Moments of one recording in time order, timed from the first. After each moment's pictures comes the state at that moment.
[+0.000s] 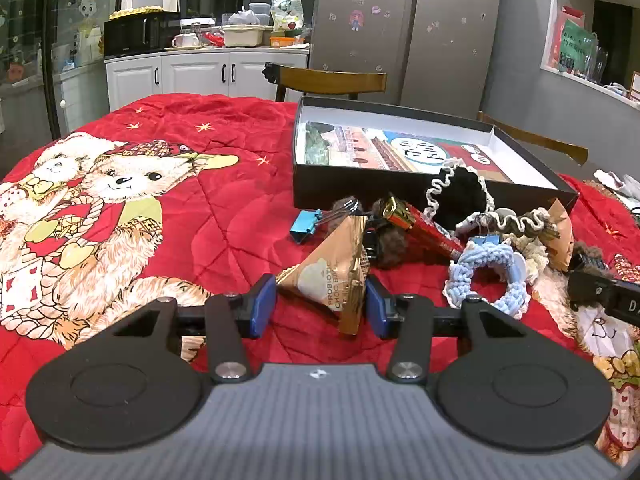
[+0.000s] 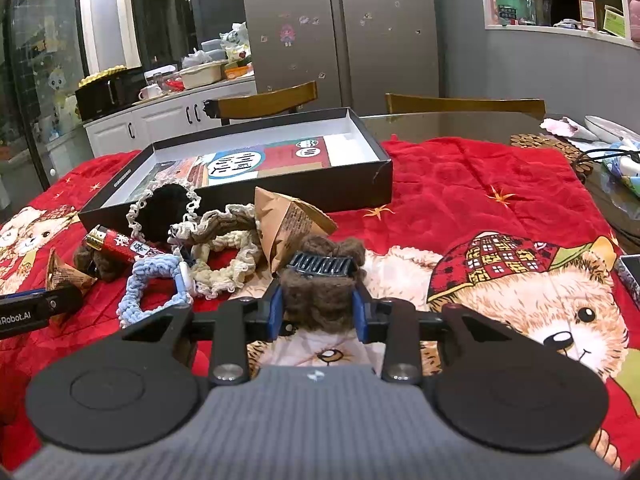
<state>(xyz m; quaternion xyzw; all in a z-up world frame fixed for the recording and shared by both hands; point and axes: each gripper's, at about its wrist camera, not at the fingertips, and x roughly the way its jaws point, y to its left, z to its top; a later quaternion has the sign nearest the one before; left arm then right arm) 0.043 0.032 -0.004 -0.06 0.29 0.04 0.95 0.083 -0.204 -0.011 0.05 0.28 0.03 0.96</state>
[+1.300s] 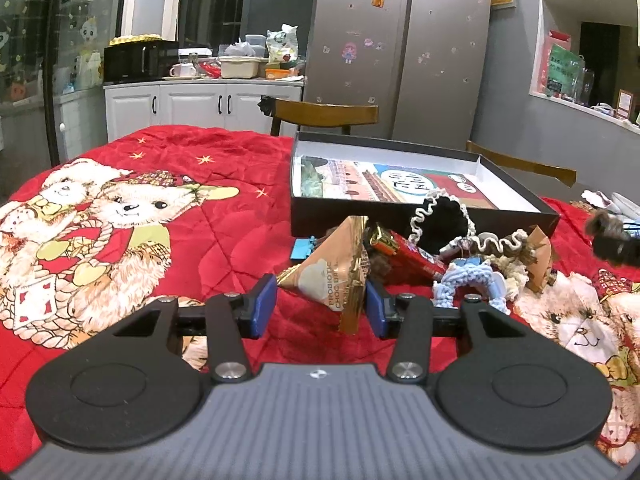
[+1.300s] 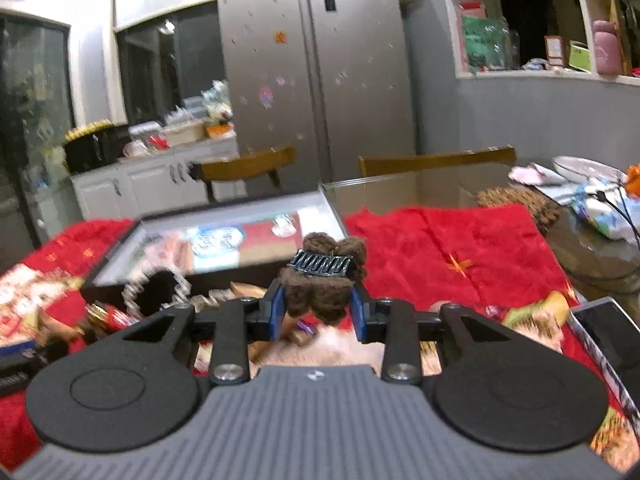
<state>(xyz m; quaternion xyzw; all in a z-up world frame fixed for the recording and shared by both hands) 0.021 0.030 0.007 -0.06 0.24 0.03 0.97 0.067 -0.221 0.031 0.07 0.19 0.01 0.98</state>
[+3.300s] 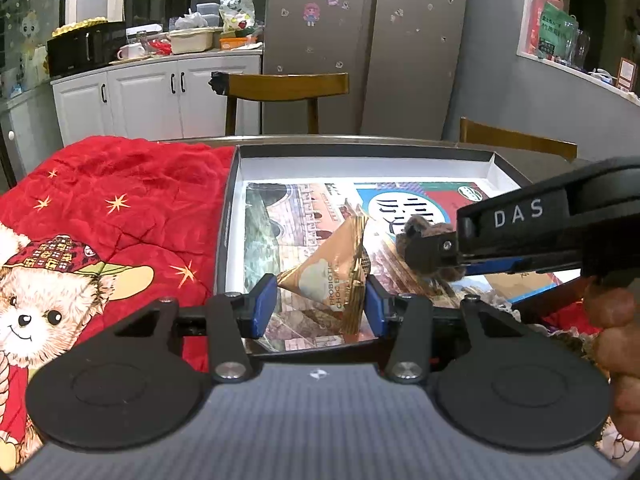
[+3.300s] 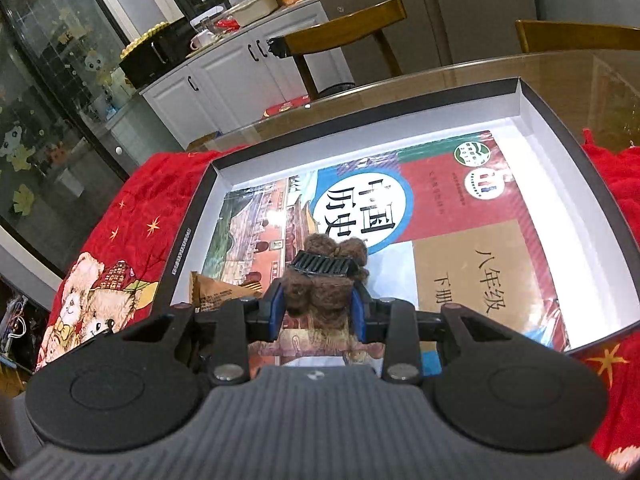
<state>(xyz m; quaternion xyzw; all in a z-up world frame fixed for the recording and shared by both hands) 0.191 0.034 0.019 -0.03 0.31 -0.03 0.95 0.273 -0.139 0.019 0.14 0.42 0.17 0.88</state>
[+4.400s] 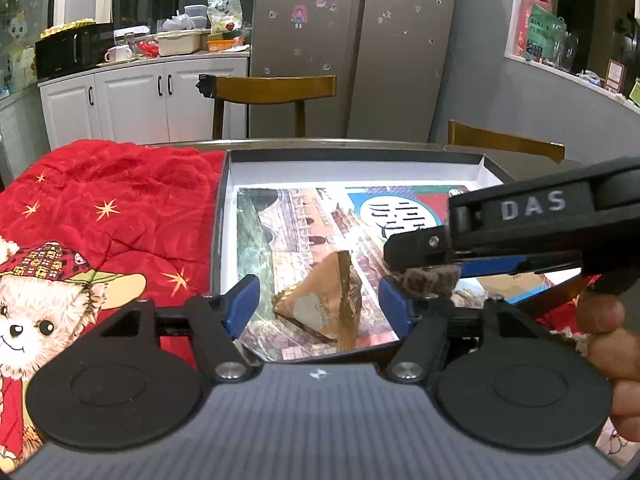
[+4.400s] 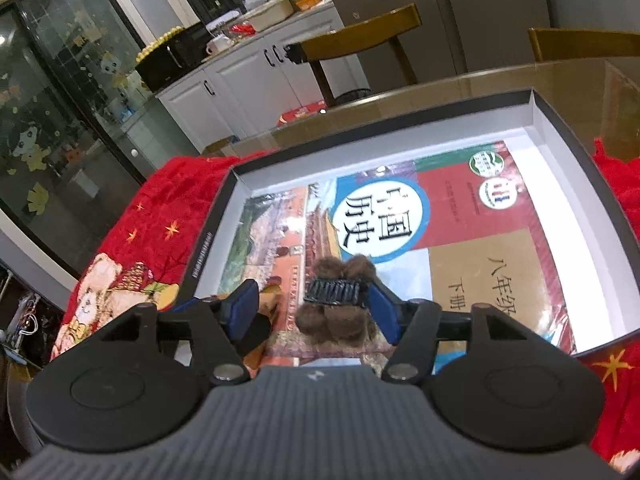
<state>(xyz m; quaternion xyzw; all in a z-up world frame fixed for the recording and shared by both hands) 0.193 0.039 0.020 -0.03 0.30 -0.05 0.95 0.267 -0.138 0.031 0.15 0.40 0.19 0.88</state>
